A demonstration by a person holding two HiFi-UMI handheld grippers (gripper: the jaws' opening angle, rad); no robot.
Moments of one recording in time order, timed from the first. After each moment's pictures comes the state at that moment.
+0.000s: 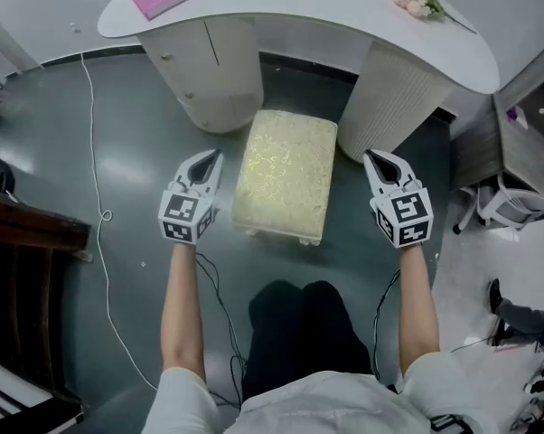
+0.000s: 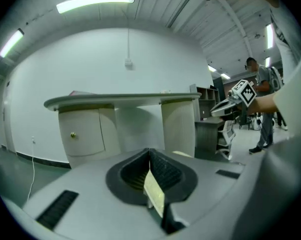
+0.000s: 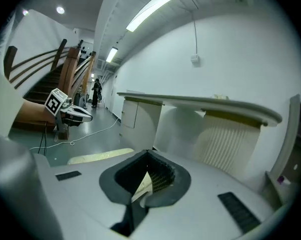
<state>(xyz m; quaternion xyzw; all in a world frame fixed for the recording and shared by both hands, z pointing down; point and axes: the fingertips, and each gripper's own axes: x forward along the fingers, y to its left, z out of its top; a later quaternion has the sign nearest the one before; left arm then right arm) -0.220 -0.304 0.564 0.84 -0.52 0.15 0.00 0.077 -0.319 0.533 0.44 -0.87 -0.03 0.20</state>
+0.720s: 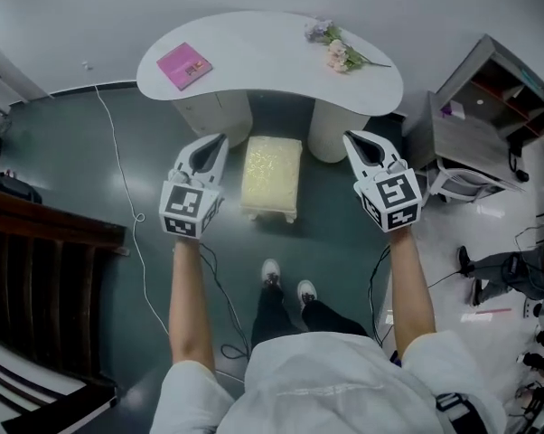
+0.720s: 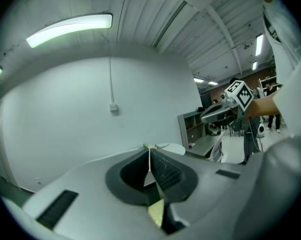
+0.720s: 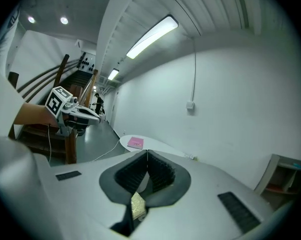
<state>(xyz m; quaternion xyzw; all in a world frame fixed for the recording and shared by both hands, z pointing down) -0.127 -0.182 0.095 0.86 -0.48 0.15 -0.07 0.101 -0.185 0.090 0.44 -0.88 -0.06 0.16</state>
